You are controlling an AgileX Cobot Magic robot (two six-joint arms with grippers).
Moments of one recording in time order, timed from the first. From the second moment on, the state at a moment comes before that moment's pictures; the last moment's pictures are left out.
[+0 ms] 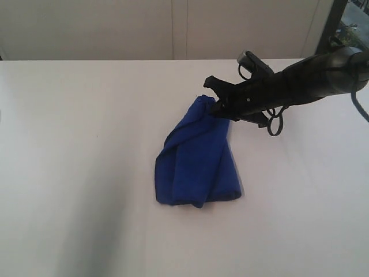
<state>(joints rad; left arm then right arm) 0.03 1.05 -0.78 -0.51 0.72 0.45 0.23 2.11 -1.31 1.32 0.49 -0.68</state>
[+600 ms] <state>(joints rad) -0.27 1.95 -1.40 -1.04 0.80 0.96 0.23 2.11 -1.31 1.32 0.42 -0.57</state>
